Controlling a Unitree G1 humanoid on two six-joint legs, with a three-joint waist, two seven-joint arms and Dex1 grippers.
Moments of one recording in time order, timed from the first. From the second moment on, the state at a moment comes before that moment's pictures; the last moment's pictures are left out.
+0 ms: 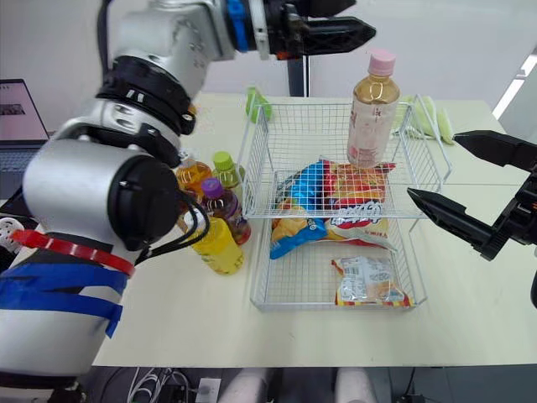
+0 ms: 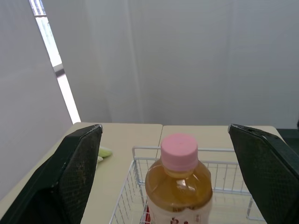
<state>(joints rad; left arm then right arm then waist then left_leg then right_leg) -1.82 0.32 0.09 1.18 -0.17 0.29 -1.33 -0.08 -1.16 -0.92 -0.74 1.25 0.90 0.55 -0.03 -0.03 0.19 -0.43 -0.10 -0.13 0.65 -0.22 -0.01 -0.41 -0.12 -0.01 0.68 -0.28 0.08</state>
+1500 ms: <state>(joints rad) -0.09 0.84 0.84 -0.40 -0.63 1.00 -0.97 -0.65 -1.13 -0.17 -0.42 1.00 0.75 1.07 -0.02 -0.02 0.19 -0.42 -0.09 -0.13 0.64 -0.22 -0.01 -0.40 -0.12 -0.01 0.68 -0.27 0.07</state>
